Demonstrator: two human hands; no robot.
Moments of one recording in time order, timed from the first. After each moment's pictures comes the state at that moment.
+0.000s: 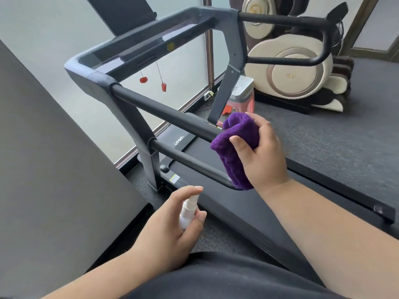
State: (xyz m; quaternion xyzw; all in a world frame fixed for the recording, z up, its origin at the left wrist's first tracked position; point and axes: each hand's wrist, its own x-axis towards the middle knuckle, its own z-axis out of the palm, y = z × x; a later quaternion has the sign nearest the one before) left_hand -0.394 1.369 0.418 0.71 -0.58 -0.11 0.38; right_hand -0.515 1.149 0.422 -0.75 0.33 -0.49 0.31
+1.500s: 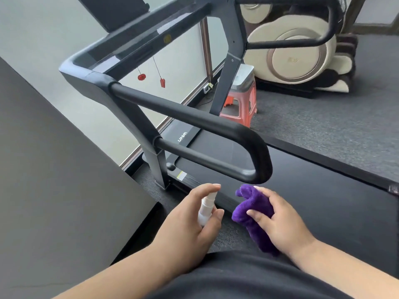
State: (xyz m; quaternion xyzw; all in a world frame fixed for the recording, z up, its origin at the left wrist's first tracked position) left_hand -0.373 1.360 0.399 0.70 -0.60 -0.16 0.35; right_hand -0.569 1.228 0.302 -0.73 0.43 -0.25 0.47
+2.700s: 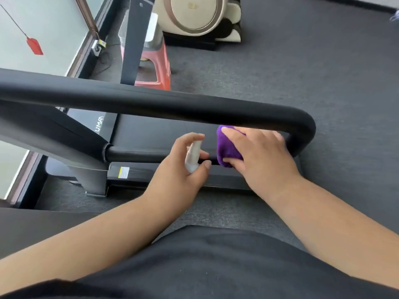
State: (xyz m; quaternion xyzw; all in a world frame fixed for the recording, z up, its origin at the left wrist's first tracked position) left_hand -0.193 1.218 0.344 0.54 -0.62 -0.42 0.38; right_hand -0.397 1.190 0.375 -0.80 0.60 -0.03 -0.02
